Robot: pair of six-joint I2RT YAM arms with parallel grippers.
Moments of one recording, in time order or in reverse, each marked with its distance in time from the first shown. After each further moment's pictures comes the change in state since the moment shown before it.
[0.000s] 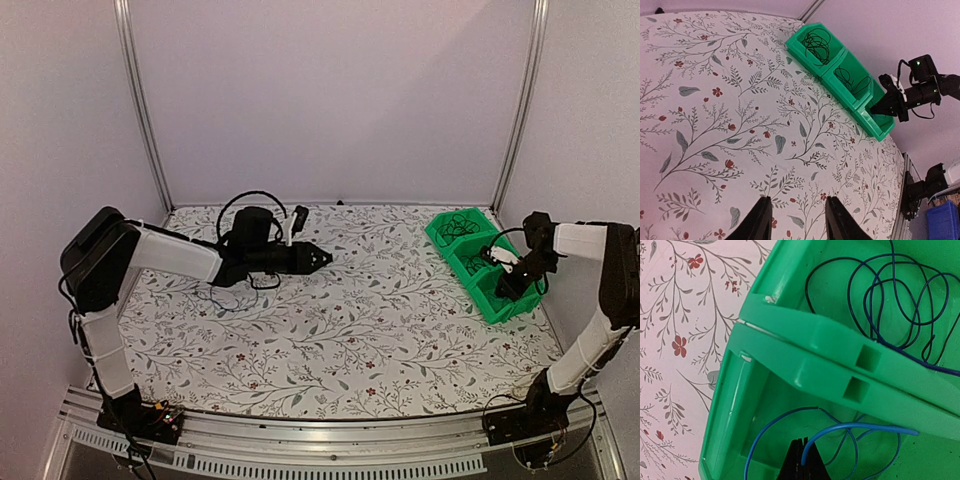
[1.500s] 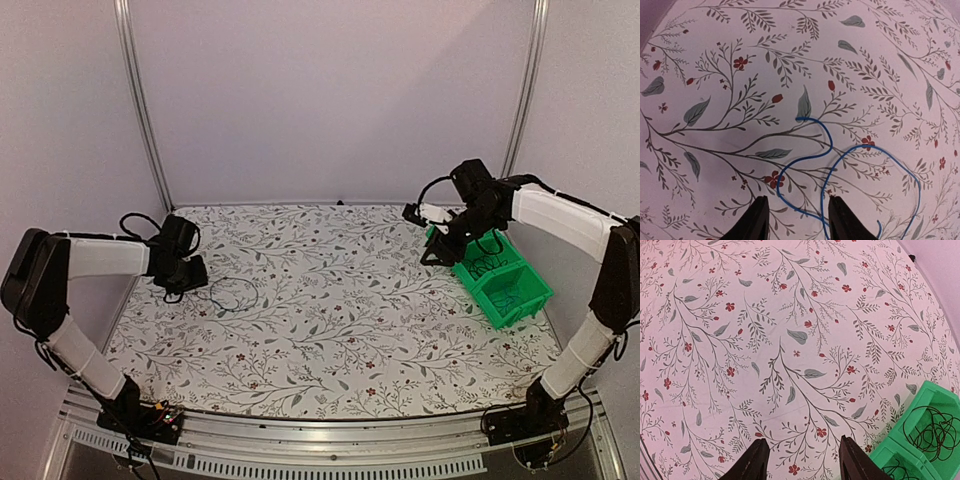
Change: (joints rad) left arm 0.394 -0.352 -0.253 -0.702 -0.653 -0.071; right arm 0.527 0.029 0.394 -0.146 -0.074 0.109
